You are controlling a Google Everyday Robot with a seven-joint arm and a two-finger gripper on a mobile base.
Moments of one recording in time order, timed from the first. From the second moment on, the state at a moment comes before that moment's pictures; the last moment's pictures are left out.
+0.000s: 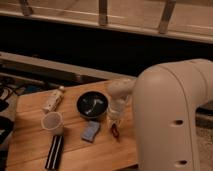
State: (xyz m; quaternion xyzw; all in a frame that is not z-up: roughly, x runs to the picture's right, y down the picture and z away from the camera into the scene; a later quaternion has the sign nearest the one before) arm 0.045 0.212 0.813 -0.40 0.23 0.55 0.69
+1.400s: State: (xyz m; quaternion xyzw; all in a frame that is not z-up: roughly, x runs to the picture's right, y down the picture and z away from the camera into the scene) arm 0.046 0.118 0.785 -0.37 0.19 0.56 0.71
